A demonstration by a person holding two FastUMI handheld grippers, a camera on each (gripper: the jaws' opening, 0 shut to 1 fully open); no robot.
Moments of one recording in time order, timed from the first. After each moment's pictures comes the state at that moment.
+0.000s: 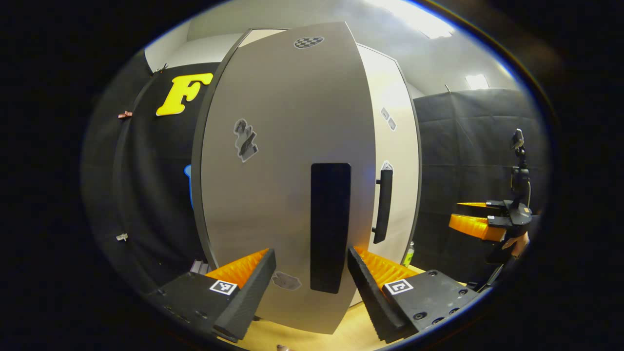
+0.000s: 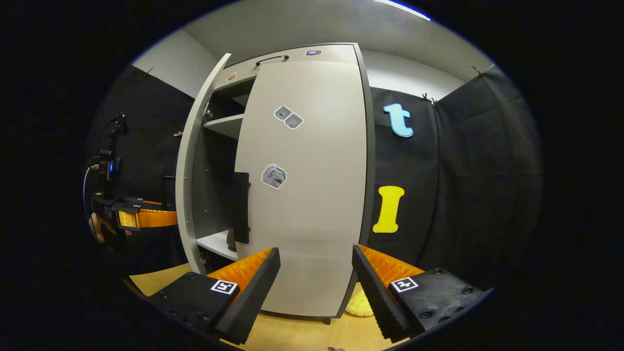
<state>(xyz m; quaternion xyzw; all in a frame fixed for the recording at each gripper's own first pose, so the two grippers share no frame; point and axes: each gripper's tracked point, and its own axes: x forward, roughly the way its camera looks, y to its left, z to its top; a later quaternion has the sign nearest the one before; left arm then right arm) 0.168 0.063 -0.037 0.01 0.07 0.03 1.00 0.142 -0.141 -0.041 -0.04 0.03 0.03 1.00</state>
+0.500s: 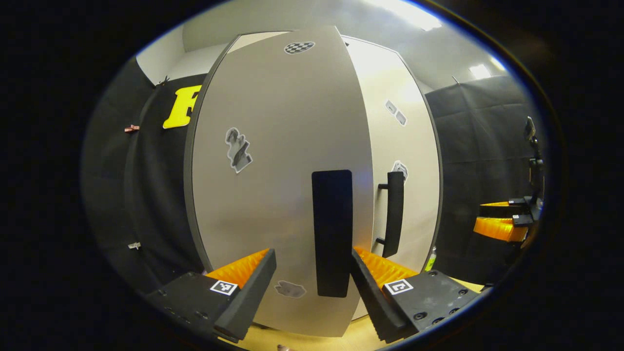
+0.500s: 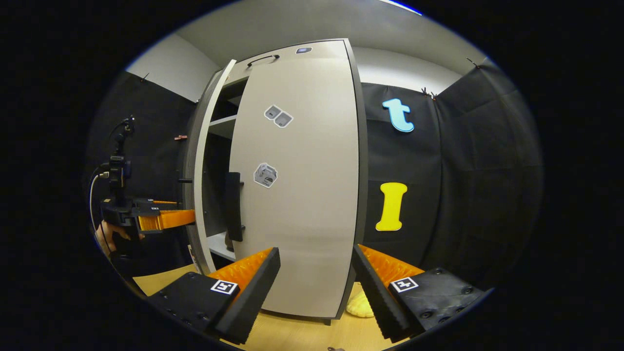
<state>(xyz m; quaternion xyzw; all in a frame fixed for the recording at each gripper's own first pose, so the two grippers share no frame) 0.204 0.059 -0.037 0.05 0.05 0.09 0.99 0.148 -0.150 -0.042 -0.03 0.04 0.05 1.00</state>
